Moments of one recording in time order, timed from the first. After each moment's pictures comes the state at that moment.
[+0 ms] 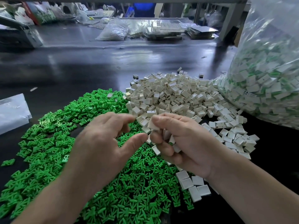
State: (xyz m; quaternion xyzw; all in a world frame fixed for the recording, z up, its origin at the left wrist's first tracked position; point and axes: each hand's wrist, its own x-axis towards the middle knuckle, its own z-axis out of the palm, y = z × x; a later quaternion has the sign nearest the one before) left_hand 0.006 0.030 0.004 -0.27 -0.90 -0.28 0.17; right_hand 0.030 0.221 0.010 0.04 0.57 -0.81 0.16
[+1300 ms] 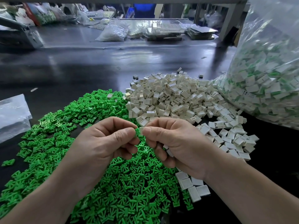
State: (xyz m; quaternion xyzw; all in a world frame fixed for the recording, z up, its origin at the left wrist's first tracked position) left_hand -0.002 0.026 -0.001 -0.12 -0.65 -0.73 -0.17; right_hand 0.031 0.217 0.003 0.02 0.64 -0.75 0.14
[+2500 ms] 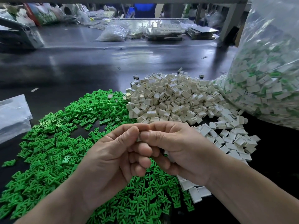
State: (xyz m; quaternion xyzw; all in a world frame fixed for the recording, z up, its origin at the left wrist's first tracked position) left_hand 0.012 0.042 -0.004 -0.09 -0.41 -0.85 -0.32; right_hand 0.038 0.214 0.008 -0.02 0.62 -0.77 0.18
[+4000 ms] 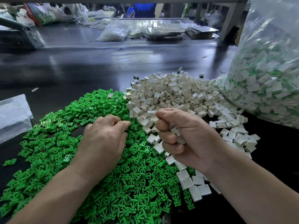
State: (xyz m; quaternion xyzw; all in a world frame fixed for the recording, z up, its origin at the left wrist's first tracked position) left_hand -0.026 0.025 -0.026 -0.23 -0.95 -0.13 0.13; right_hand 0.023 0.226 0.008 0.04 0.46 -0.87 0.13
